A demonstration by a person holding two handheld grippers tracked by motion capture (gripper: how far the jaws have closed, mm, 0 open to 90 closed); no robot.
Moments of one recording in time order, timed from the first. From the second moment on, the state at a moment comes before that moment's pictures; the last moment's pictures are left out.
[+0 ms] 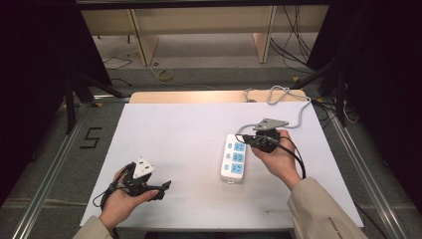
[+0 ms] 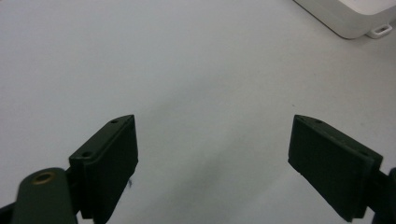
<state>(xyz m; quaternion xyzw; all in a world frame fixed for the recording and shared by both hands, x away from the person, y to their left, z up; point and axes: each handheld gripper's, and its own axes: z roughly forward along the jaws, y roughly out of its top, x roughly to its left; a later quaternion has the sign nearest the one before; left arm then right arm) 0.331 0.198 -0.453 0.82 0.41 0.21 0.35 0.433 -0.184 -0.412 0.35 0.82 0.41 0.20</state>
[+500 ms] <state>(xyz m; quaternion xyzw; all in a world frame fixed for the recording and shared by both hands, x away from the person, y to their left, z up) 0.332 0.198 -0.453 0.82 0.41 0.21 0.35 0.443 -0.174 -0.409 0.35 0.82 0.40 0.19</state>
